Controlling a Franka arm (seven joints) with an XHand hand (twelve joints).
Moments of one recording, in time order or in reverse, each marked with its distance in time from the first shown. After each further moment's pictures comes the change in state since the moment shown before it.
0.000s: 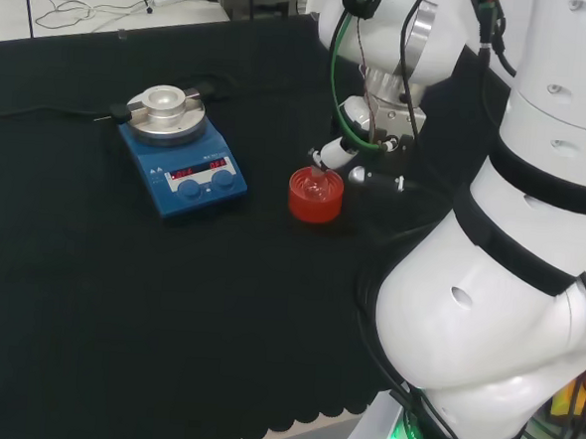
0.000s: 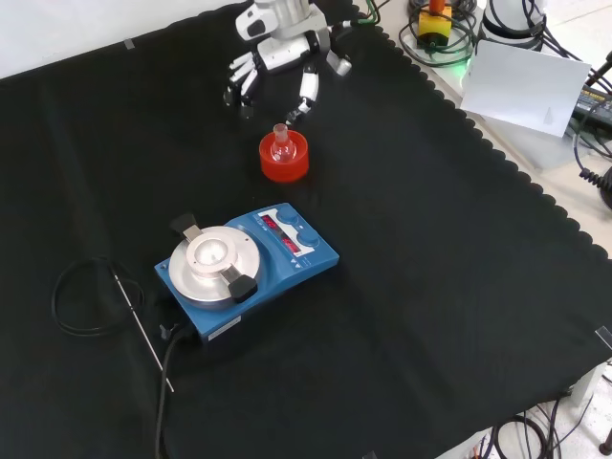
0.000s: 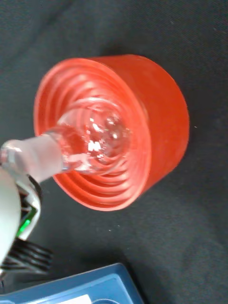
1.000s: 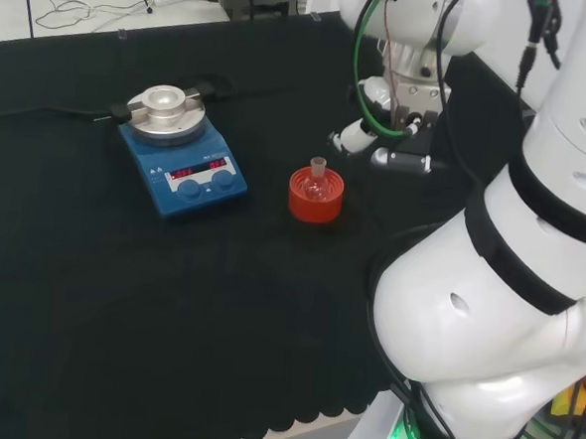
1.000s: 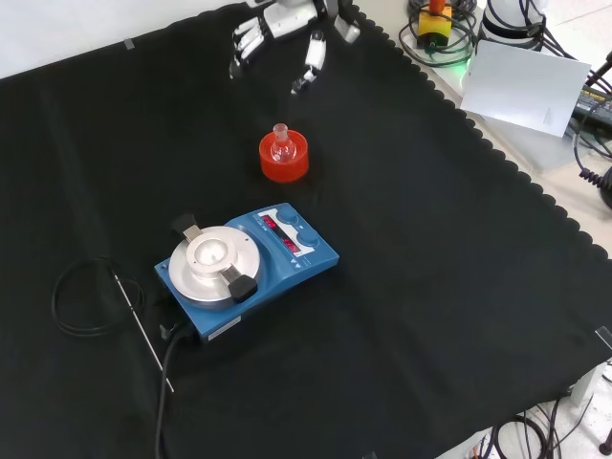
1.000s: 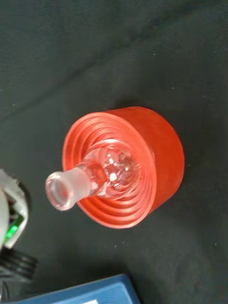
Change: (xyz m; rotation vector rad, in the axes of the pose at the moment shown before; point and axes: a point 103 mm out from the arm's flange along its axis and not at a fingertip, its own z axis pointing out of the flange) arm -0.012 -0.030 -0.046 0.028 -0.085 0.040
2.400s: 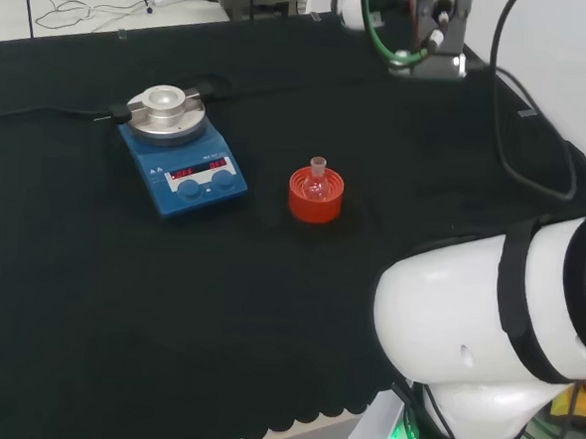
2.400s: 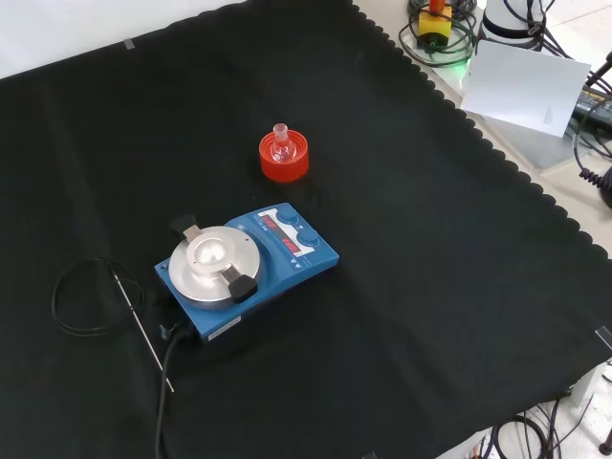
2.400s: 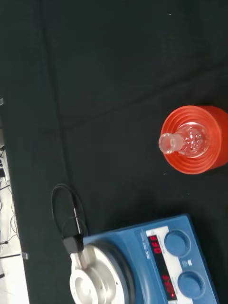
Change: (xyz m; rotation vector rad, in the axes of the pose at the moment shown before) arm 0.049 -0.106 -0.169 -0.152 -0.108 -0.045
